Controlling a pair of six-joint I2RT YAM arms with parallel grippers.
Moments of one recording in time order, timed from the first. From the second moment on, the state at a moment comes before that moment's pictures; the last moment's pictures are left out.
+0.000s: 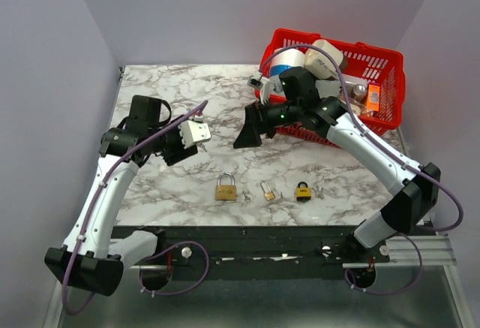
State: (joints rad) left arm -0.17 1.10 1.21 -1.05 0.47 1.00; right arm 0.67 1.53 1.51 -0.59 -0.71 0.23
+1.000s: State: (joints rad) left arm -0.65 1.06 1.32 -1.06 0.28 0.89; right arm 0.78 1.69 1.49 -0.31 -0.89 0.51
